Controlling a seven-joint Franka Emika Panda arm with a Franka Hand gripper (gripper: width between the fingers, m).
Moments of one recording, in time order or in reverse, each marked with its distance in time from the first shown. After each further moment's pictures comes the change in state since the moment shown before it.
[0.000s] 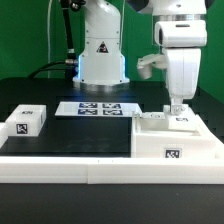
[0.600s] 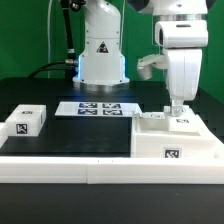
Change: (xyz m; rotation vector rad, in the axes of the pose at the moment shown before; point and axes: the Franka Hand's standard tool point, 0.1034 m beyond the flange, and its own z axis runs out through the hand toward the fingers) arm 0.000 0.022 0.000 0.003 0.000 -0.007
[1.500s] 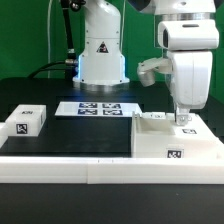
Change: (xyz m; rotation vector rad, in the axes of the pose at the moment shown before) arm 0.001 0.041 0.000 -0.010 0.006 -0.016
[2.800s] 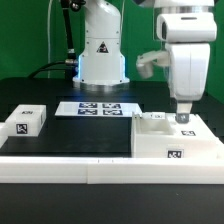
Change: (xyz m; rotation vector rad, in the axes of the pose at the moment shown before) arm -0.004 -0.016 -0.018 0.003 -0.017 0.014
